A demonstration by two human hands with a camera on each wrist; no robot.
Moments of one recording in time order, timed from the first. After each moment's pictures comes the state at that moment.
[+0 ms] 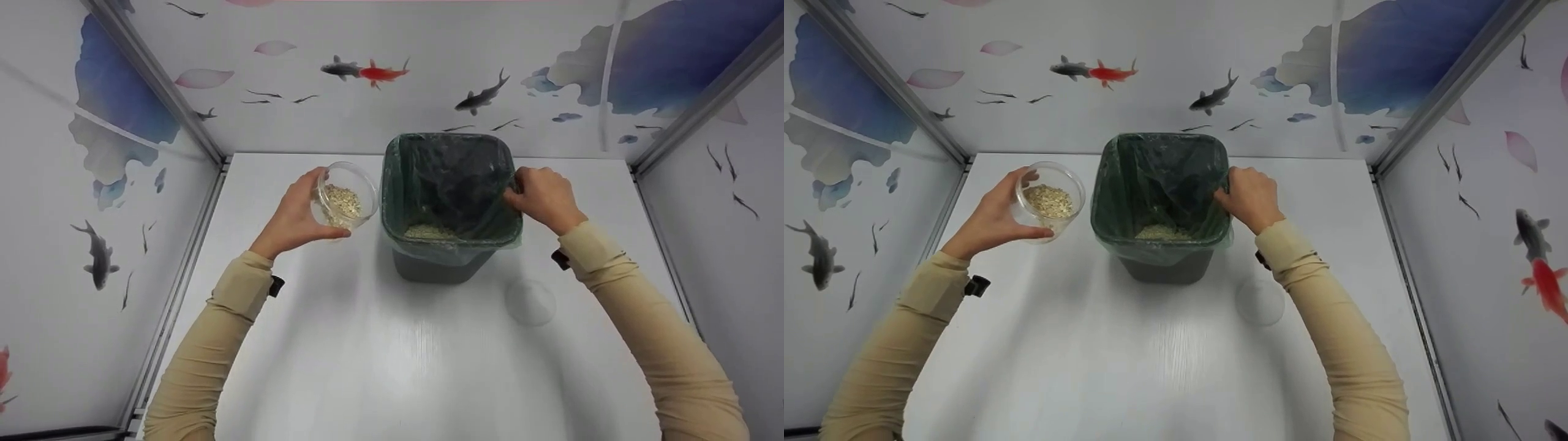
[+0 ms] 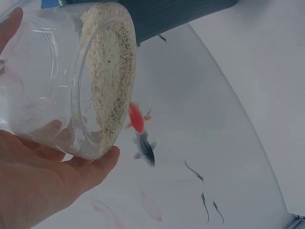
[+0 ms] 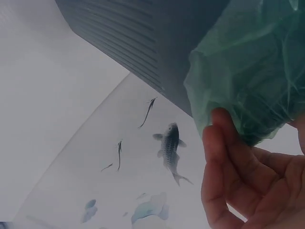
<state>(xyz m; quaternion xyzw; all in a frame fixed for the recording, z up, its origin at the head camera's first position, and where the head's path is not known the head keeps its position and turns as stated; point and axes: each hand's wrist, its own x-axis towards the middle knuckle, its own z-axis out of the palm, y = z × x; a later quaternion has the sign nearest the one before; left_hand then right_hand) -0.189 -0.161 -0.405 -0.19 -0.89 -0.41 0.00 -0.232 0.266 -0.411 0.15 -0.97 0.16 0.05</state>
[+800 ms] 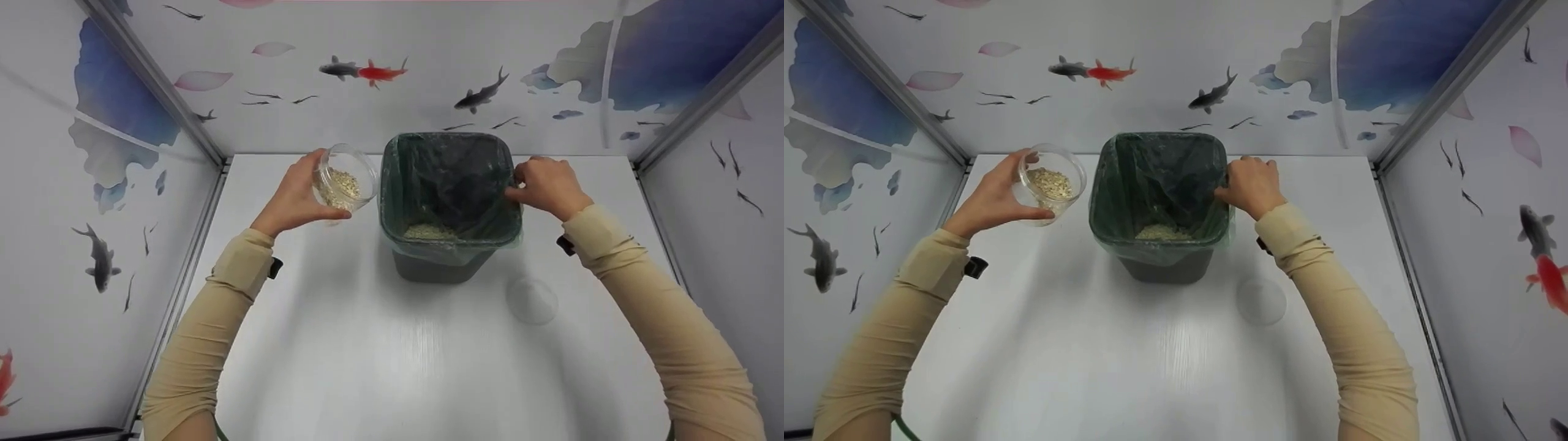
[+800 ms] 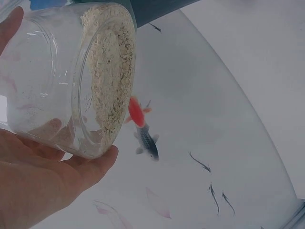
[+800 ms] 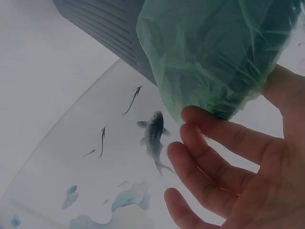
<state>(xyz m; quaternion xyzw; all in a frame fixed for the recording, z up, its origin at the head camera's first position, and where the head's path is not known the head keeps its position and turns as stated) -0.214 -0.156 -0.386 -0.21 -0.90 -0.38 0.00 -0.237 0.266 -0.387 0.18 -0.98 0.11 -0.01</state>
